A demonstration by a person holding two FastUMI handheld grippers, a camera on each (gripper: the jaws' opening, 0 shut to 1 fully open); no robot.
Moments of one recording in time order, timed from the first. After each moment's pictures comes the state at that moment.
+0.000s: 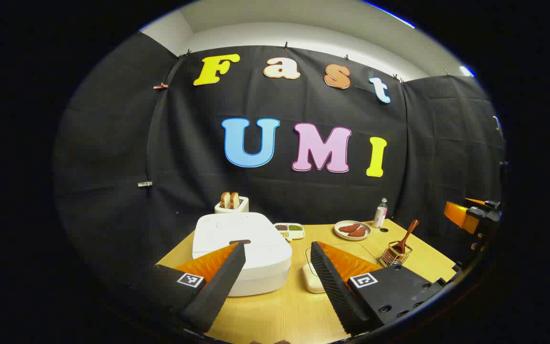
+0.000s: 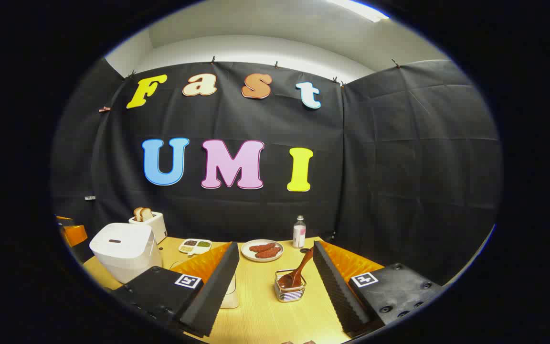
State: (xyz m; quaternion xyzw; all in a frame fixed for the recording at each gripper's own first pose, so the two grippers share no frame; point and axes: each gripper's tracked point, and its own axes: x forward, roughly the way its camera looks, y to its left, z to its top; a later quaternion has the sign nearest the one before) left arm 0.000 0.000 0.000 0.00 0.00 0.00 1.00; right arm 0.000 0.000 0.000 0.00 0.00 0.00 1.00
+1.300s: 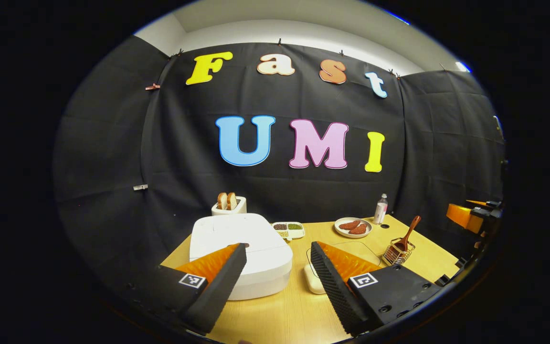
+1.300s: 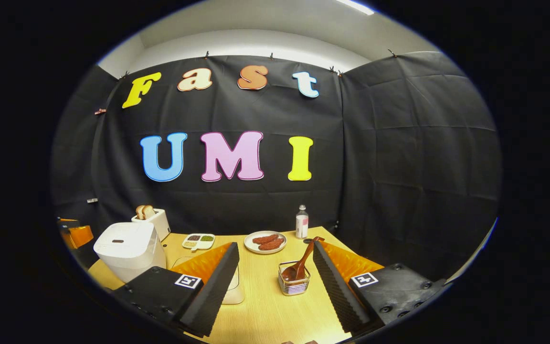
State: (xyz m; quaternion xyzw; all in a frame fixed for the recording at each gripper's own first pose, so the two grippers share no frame) left arm 0.023 0.000 0.009 0.01 0.01 -0.01 1.00; right arm 0.014 -0.010 -0.017 0.02 0.03 0.01 1.00
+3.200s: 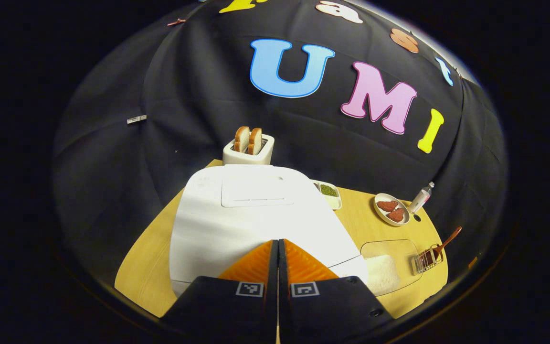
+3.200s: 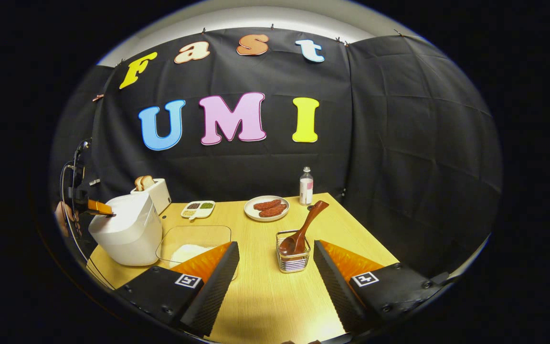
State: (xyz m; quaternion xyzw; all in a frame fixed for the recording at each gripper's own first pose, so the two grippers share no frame) left arm 0.194 0.092 -0.076 -0.10 0.21 0.03 0.97; right arm 0.036 -0.031 -0.092 0.01 0.14 0.04 0.99
